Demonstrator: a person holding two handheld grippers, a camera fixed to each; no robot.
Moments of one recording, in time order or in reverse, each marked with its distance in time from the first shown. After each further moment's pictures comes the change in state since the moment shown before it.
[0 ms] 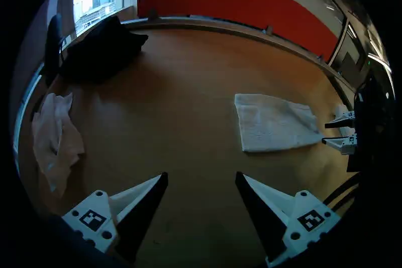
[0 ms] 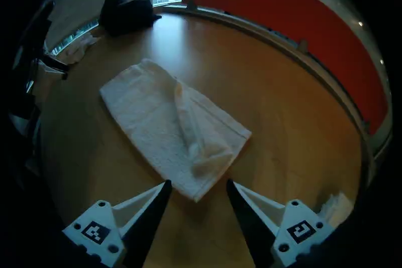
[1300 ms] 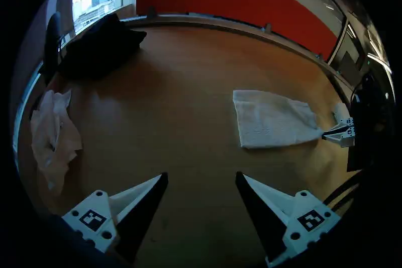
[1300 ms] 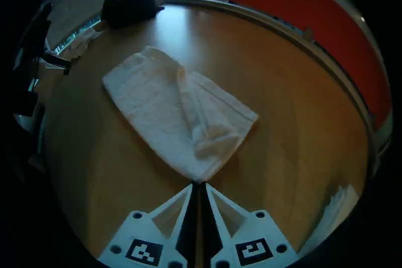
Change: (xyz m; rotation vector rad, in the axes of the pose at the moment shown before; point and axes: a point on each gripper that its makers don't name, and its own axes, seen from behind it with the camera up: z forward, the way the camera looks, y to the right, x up) left arm -0.007 0.003 0.000 -0.009 -0.011 -0.001; right arm -0.015 -0.003 0.002 0.053 -0.048 0.014
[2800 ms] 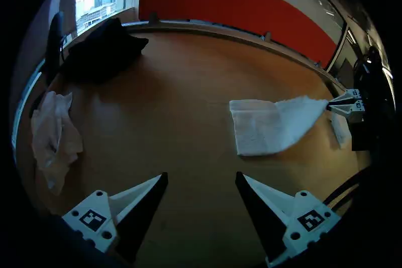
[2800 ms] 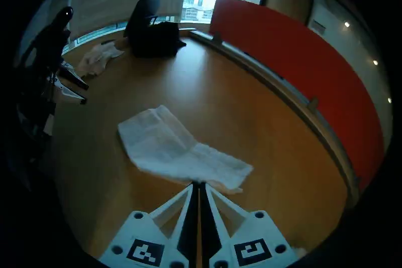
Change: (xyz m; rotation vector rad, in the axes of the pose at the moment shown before) left arm 0.012 0.007 -0.007 -0.011 0.044 -0.025; right arm 0.133 0.000 -0.049 -0.017 0.193 -0.241
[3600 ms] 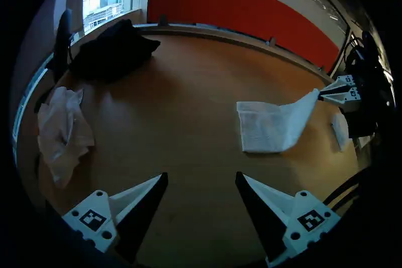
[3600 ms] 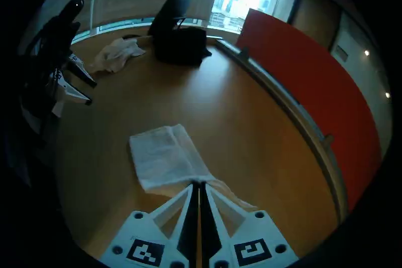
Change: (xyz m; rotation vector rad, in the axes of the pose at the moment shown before) left arm -0.008 -0.015 -0.022 0.031 0.025 -0.025; right arm 0.062 -0.020 0.026 0.095 0.028 -0.185
